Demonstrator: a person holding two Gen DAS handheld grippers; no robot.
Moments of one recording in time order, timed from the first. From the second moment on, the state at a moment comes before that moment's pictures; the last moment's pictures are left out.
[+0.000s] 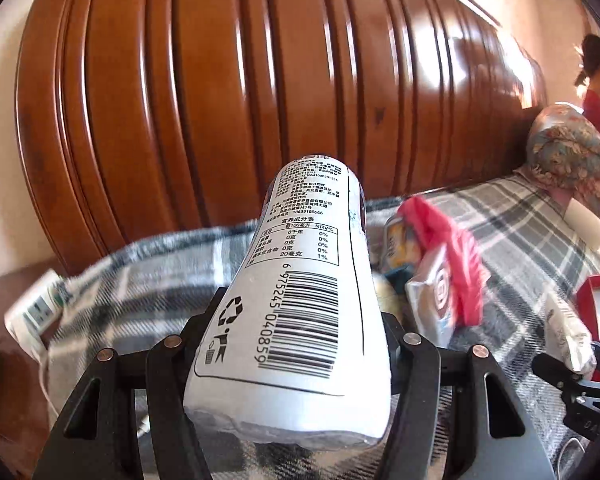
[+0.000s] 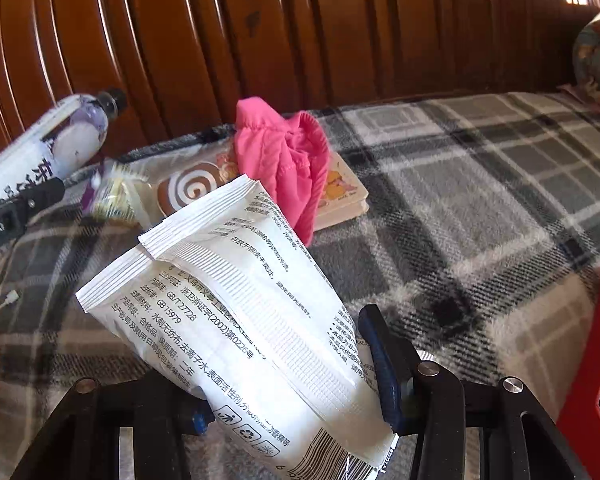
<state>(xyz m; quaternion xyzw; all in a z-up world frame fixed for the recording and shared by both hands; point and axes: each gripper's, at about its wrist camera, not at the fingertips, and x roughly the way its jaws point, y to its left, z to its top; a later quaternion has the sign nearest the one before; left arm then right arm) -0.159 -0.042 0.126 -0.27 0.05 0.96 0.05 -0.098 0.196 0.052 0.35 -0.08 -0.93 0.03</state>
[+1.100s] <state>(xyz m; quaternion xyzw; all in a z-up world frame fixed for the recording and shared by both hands) 0.025 0.226 0.132 -0.25 0.14 0.88 0.37 0.131 0.412 0.076 0.32 -0.23 -0.87 -0.30</state>
